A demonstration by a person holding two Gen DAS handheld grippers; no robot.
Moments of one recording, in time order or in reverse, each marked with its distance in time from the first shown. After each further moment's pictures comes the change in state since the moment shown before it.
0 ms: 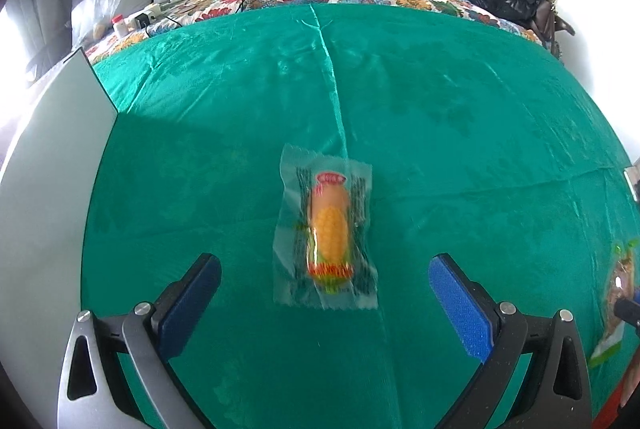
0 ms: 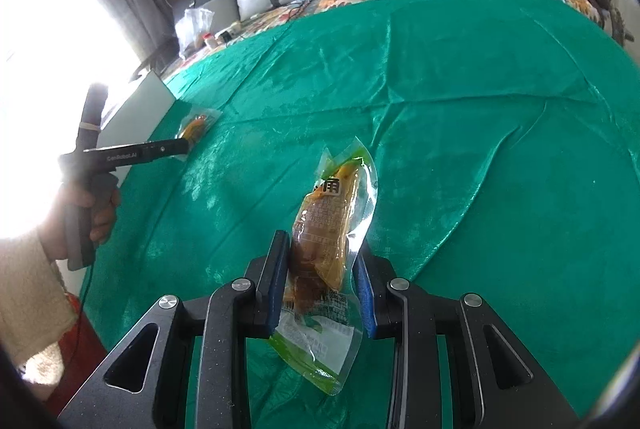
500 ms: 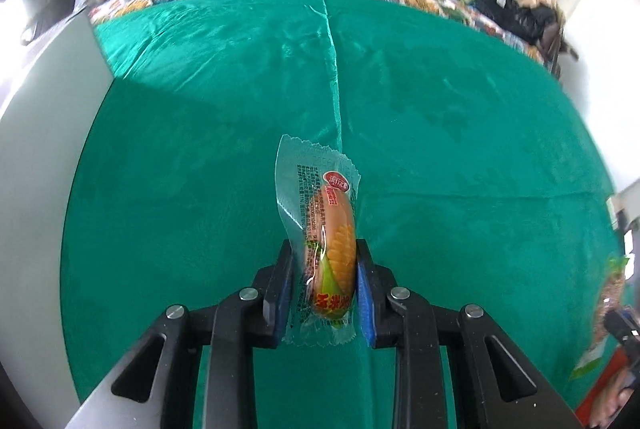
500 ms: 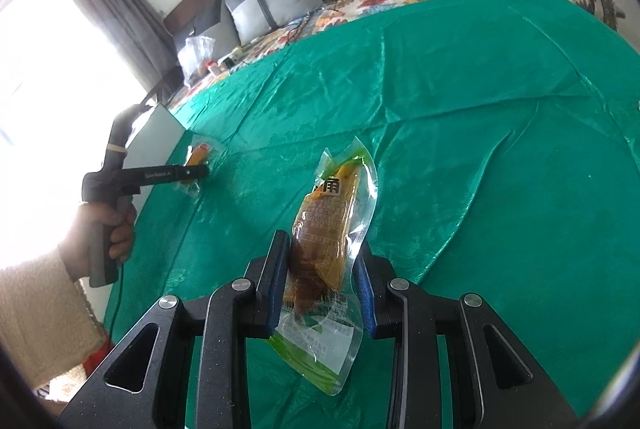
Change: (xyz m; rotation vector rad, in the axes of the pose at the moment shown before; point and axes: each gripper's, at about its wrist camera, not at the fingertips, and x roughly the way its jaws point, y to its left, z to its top) left arm -0.019 0.011 -0.011 -0.143 0.029 -0.113; right arm -0.025 -0.002 -0.003 0.054 -0.072 0.039
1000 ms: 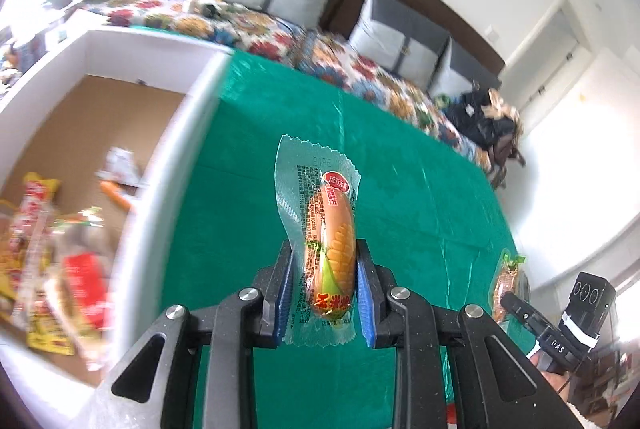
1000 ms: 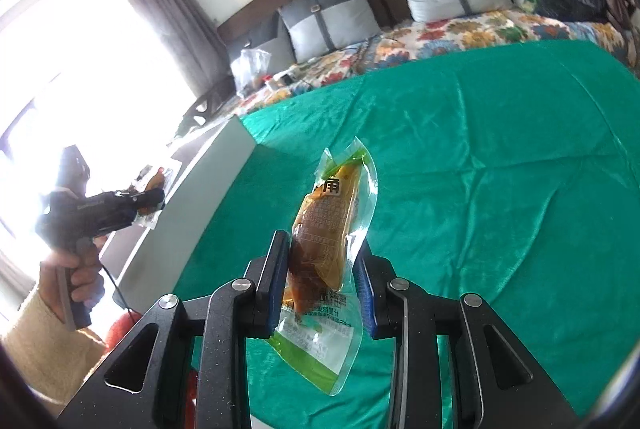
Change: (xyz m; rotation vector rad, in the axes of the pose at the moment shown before) left arm -0.222 0.094 -0.086 -0.251 -0.250 -0.180; right arm -0.035 0.114 0.016 -0.140 -0.045 0.157
